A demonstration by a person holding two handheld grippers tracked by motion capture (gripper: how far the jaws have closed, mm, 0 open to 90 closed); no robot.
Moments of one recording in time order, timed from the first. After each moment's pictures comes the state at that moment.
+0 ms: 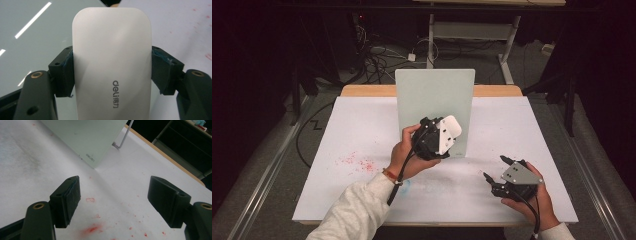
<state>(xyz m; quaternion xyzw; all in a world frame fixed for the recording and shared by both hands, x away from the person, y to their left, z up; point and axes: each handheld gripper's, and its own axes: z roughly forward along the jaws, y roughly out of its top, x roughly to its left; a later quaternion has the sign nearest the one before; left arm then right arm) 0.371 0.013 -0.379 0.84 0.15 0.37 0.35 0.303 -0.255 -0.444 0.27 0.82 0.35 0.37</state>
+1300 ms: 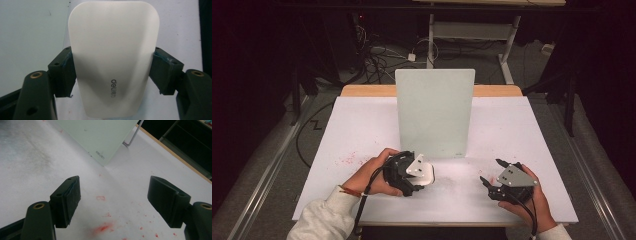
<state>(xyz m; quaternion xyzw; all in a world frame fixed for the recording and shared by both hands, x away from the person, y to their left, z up) 0.343 0.080 -0.415 0.96 0.02 0.12 0.24 0.300 -0.248 -0.450 0.27 0.83 0.35 0.35</state>
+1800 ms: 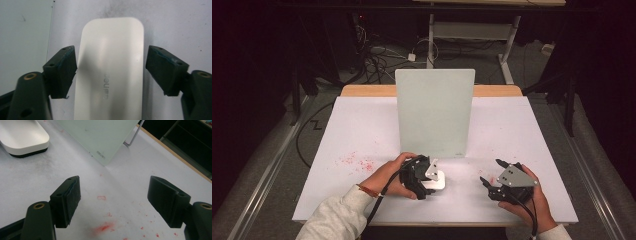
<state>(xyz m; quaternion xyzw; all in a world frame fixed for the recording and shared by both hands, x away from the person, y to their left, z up) 0.351 0.045 -0.445 0.97 0.02 0.11 0.23 0.299 -0.248 -0.450 0.27 0.83 0.35 0.35</state>
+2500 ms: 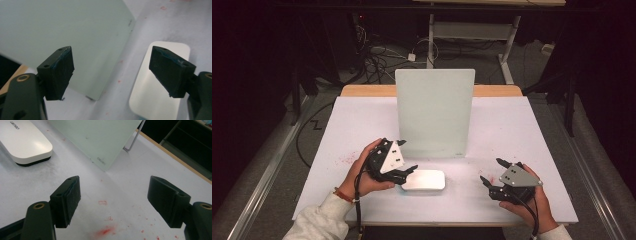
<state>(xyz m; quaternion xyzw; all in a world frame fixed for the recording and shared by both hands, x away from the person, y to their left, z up) 0.334 0.132 -0.412 0.87 0.15 0.29 0.38 0.297 -0.249 -0.444 0.27 0.82 0.37 0.34</state>
